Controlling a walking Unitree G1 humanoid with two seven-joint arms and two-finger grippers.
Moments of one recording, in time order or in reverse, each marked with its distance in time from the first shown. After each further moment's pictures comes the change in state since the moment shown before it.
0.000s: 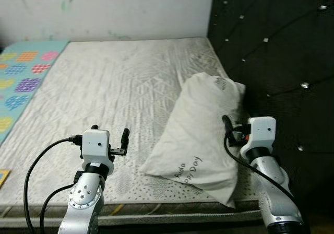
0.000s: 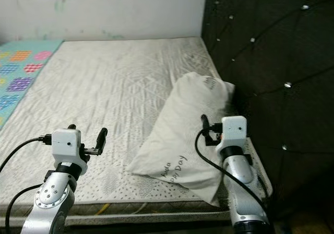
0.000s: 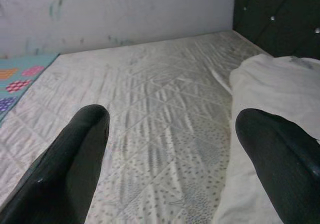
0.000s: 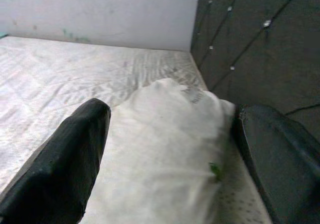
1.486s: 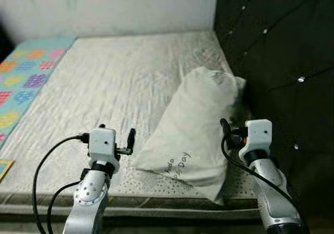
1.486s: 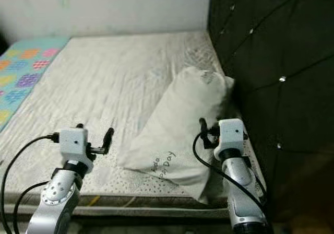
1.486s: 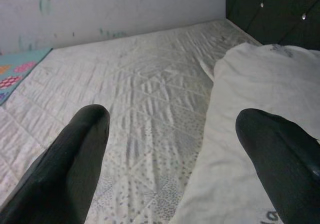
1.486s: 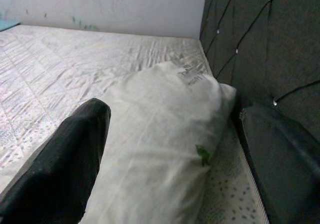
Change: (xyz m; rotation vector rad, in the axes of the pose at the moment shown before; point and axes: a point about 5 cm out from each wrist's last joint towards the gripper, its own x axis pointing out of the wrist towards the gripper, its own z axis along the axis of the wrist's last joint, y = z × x) left arm 0.006 -0.010 -0.001 -0.012 0.006 -0.048; right arm -0.003 -0.001 -0.007 -0.023 0.021 -0.001
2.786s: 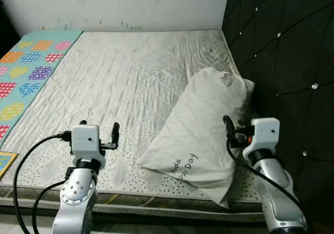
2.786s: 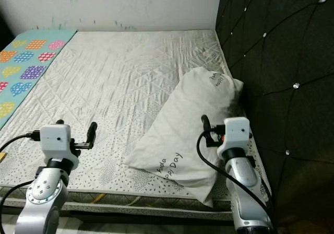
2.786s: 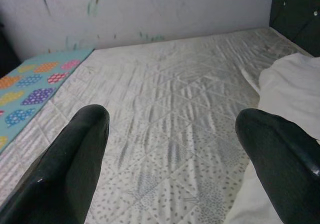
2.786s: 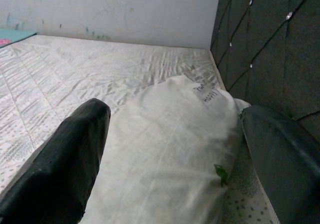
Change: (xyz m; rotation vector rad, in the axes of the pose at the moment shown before) left arm -0.003 0.025 0.009 0.028 -0.039 0.118; right arm -0.005 -0.004 0.013 0.038 -0.045 0.013
